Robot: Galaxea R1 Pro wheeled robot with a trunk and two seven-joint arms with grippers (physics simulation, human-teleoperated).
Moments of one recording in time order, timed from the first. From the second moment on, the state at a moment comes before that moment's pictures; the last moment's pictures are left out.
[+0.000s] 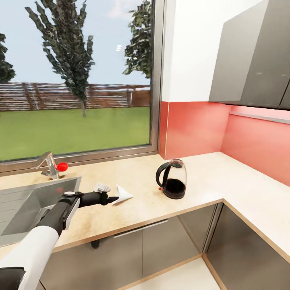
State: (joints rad) left arm -0.80 0.15 -0.02 -0.69 -0.08 0.38 -0.79; right arm -0.01 -0.07 0.00 -0.22 0.01 0.11 0.00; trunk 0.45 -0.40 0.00
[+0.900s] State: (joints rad) left arm -0.75 0.14 -0.03 -0.68 -0.08 0.38 -0.79; right arm -0.01 -0.07 0.00 -0.22 0.01 0.11 0.00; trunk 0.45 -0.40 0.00
